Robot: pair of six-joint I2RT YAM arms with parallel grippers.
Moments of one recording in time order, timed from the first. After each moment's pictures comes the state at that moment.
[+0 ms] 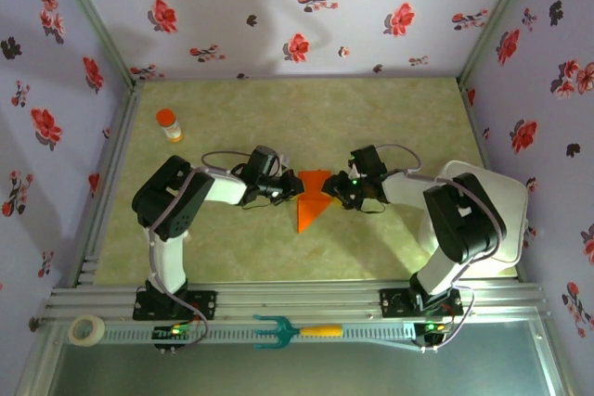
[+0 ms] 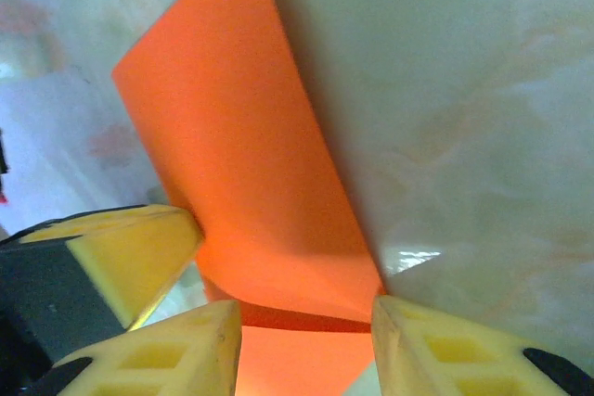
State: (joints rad) left arm -0.64 1.94 0.88 0.30 0.53 -0.99; right arm 0.45 1.64 0.75 -0.12 -0.48 0.96
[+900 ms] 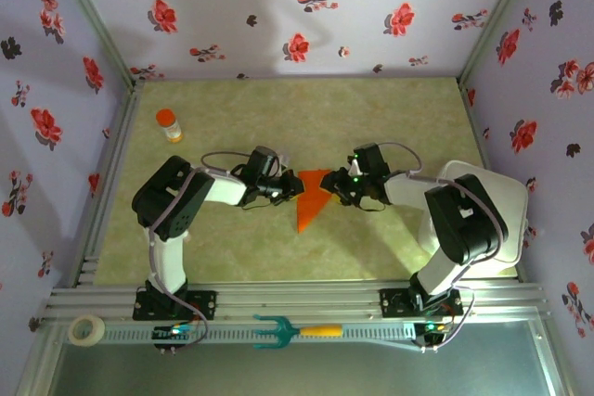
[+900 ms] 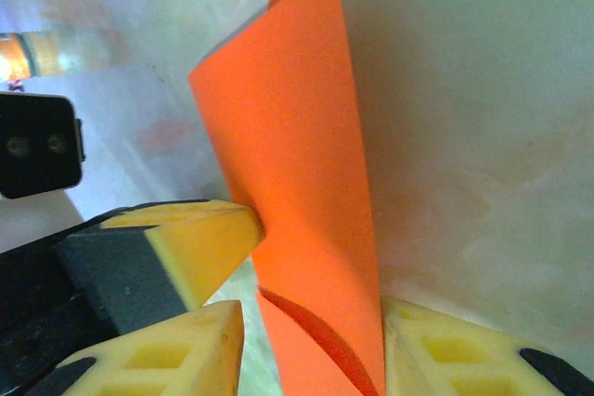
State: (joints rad) left arm -0.64 1.94 0.87 0.32 0.53 -1.00; right arm 0.42 1.64 0.73 0.00 -0.58 0.96
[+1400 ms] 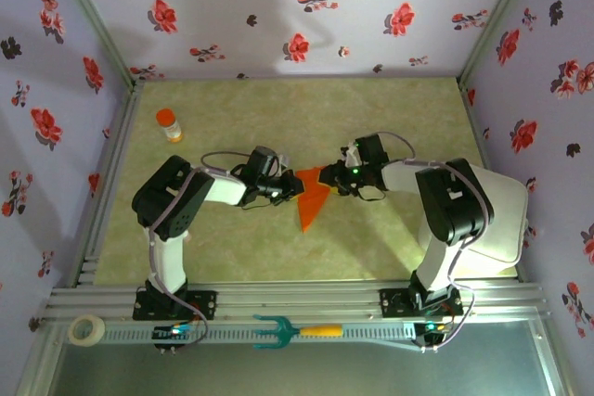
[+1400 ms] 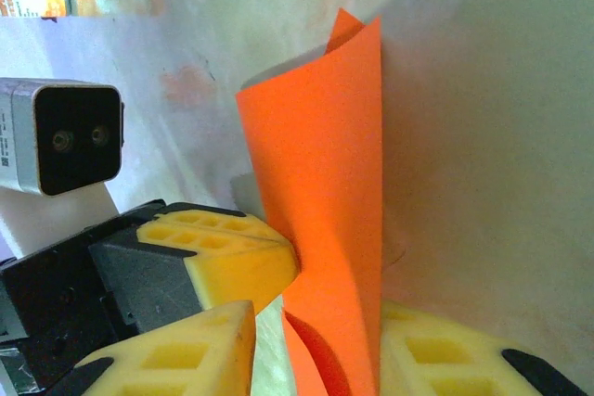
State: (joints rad) left arm -0.64 1.94 0.87 0.32 0.53 -1.00; right arm 0.37 1.79 0.85 -0.01 -0.75 0.76
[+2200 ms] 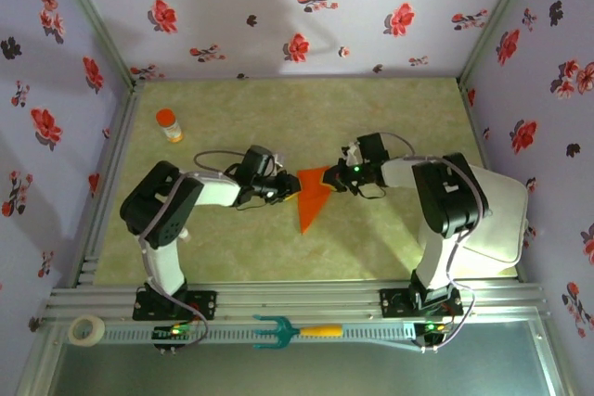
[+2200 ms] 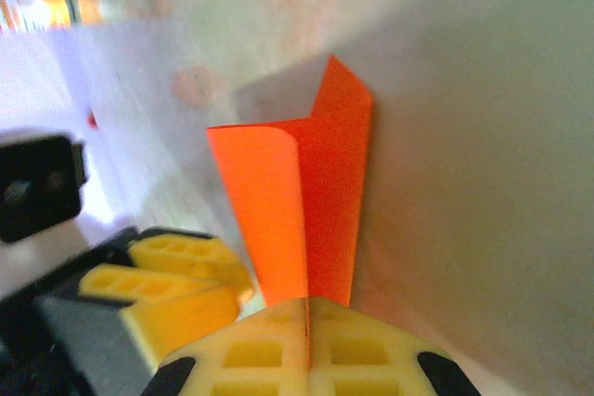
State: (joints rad) left arm -0.63 1.83 0.84 0.23 0.50 -0.96; right arm 0.34 1.83 0.84 0.04 -0.79 0.84
